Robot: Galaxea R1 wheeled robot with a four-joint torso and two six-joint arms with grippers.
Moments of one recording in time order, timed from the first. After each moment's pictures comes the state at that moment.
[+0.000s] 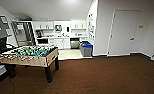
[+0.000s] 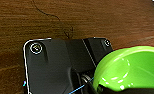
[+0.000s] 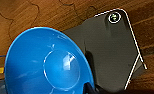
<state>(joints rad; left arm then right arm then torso) 1.55 2.78 -2.64 1.05 -0.49 -0.96 -1.60 2.76 -2.35 -0.24 0.22 0.31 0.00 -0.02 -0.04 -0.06</state>
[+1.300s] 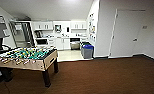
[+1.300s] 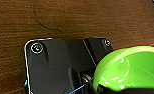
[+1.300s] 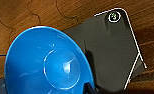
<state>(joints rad) 1.55 2.78 -2.64 1.05 -0.49 -0.96 -1.60 2.77 -2.35 -0.24 0.22 0.31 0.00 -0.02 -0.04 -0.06</state>
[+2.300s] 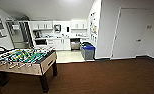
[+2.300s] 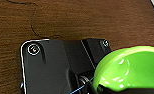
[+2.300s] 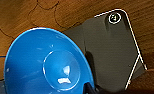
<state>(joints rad) 1.54 2.79 -2.64 1.05 -0.49 -0.96 -1.60 2.77 -2.35 -0.24 0.22 0.31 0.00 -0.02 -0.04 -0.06</state>
